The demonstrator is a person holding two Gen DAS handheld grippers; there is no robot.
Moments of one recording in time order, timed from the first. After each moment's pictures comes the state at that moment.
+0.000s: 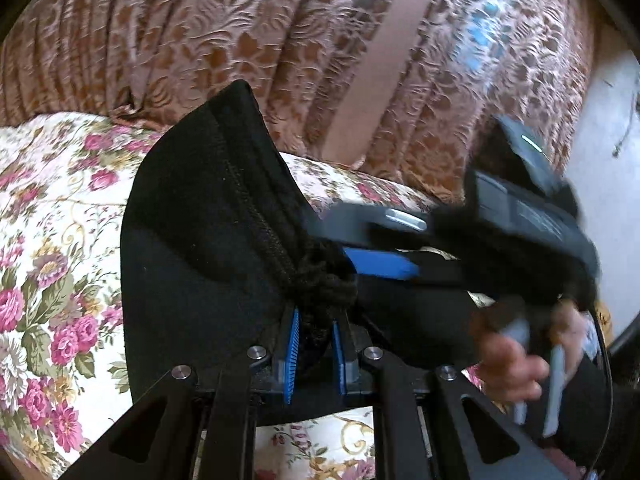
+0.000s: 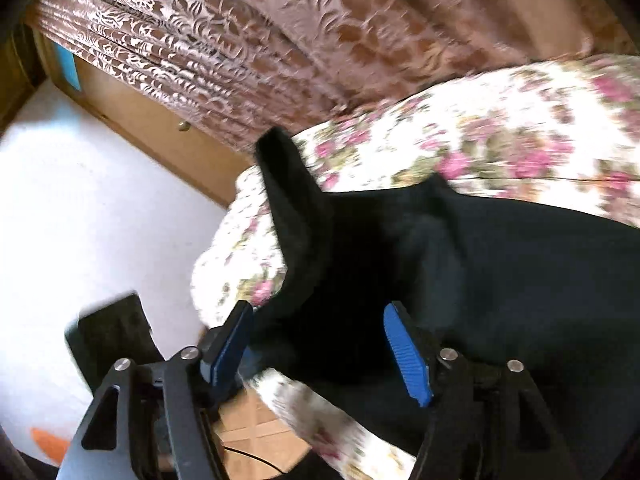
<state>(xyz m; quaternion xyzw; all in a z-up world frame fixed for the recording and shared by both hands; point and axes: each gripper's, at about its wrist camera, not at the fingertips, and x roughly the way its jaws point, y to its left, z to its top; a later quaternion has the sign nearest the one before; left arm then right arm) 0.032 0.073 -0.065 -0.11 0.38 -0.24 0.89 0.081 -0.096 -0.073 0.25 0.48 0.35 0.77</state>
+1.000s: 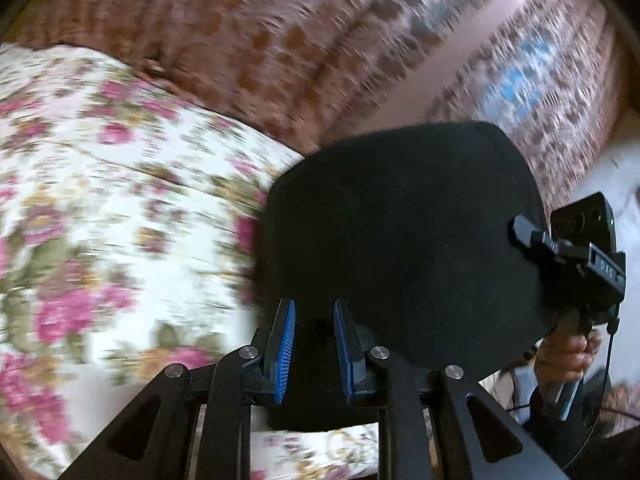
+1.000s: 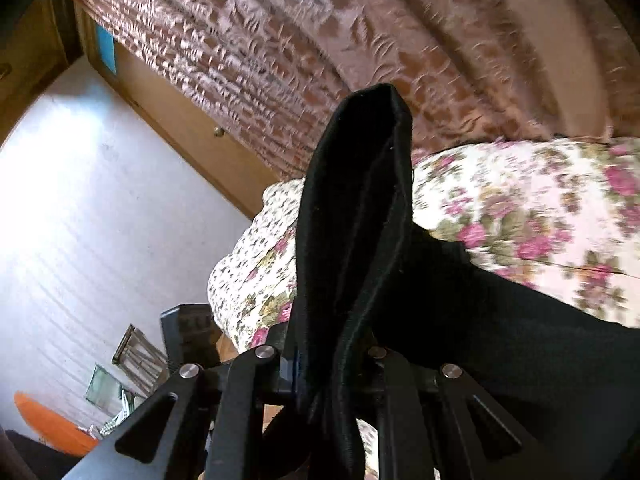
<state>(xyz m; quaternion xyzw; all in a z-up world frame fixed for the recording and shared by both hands) 0.040 0.110 -0.073 -0.23 0.41 -0.26 0.84 0.075 -0.138 0.015 0.21 0.42 0.37 0.80</state>
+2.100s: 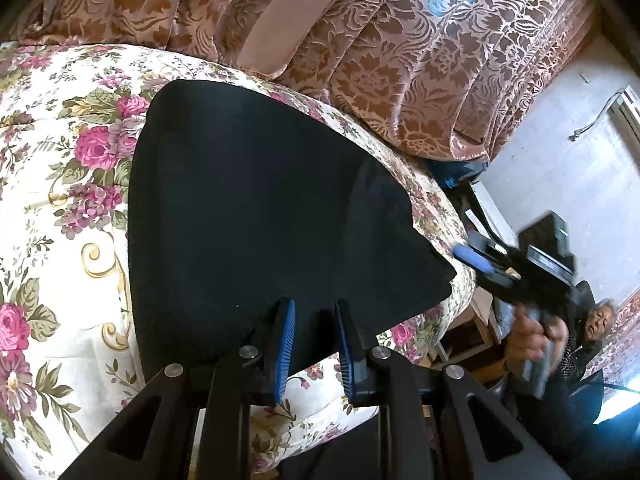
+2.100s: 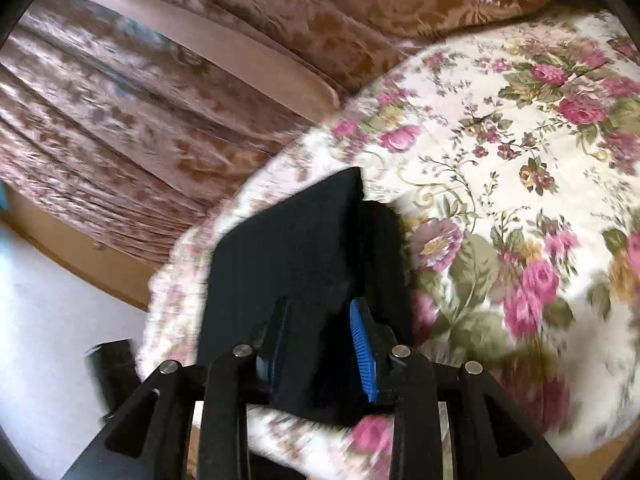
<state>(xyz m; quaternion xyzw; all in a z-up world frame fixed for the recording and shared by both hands) 0.030 -0.012 -0.097 -0.16 0.48 -0.37 0.77 -0.025 -0.356 -0.074 0.34 0.42 0.12 0.83</state>
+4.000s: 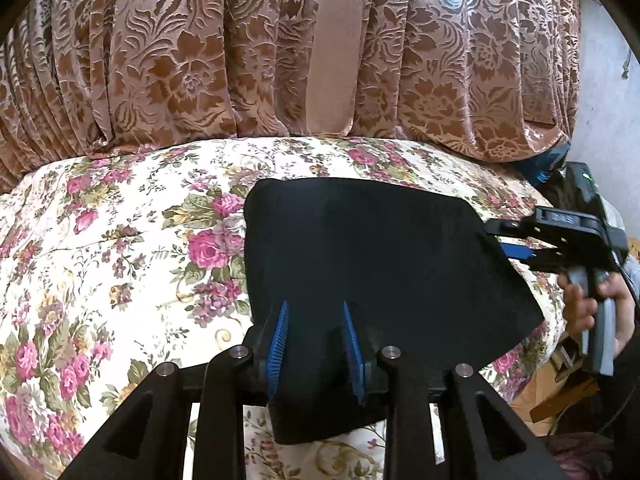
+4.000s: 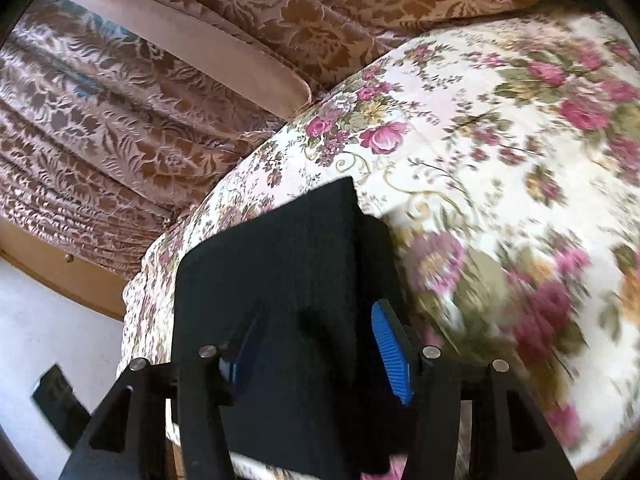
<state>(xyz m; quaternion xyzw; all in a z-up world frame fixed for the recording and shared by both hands) 0.026 -0.015 -0.044 0.01 0.41 -0.20 0.89 0.025 -0.332 -0.083 0.32 0.46 0.05 0.83</state>
